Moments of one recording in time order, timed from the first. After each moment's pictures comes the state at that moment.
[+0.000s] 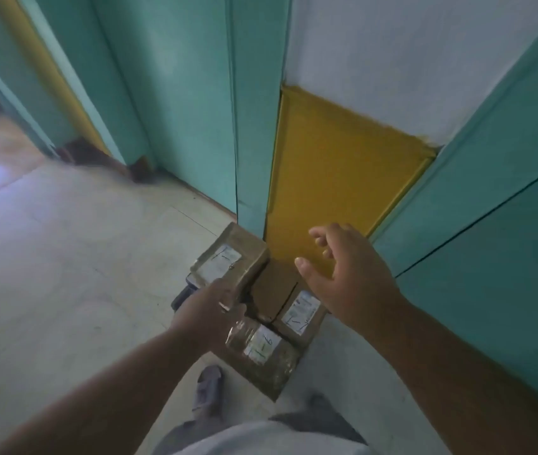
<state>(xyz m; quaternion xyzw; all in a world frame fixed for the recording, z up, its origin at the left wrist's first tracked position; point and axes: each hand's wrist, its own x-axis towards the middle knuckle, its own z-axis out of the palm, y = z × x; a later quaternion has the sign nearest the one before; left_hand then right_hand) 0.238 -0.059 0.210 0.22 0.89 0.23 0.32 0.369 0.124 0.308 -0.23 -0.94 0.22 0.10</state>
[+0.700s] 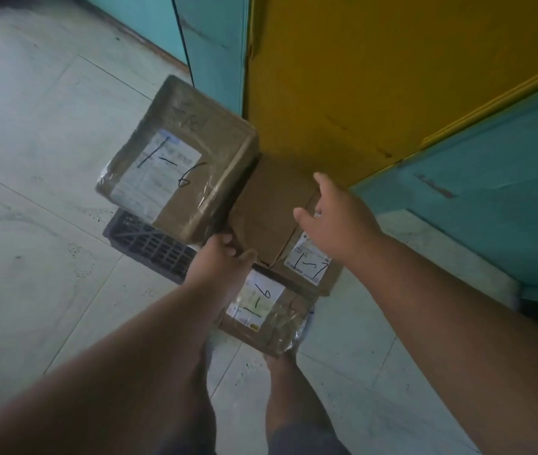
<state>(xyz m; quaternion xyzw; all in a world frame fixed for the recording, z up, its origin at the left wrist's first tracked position) 0.202 0.045 -0.073 0.02 0.84 0.24 0.49 0.281 0.216 -0.040 -0.40 -0.85 0.26 -0.20</state>
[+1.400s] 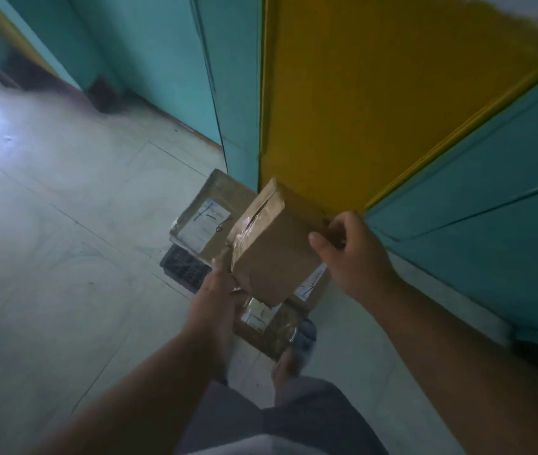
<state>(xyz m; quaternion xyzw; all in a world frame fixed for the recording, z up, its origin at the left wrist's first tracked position) 0.239 0.017 0.148 -0.28 0.69 0.51 0.43 0.333 0.197 0.171 -0.38 -0.83 0.40 0.01</state>
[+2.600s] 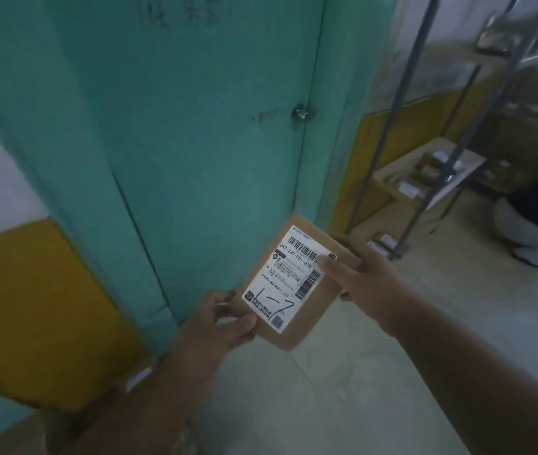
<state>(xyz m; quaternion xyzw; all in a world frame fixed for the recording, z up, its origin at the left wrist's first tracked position) 0.484 0.028 0.325 0.46 0.50 0.35 0.65 0.717 -0.023 0.406 -0.72 -0.46 0.32 0.42</state>
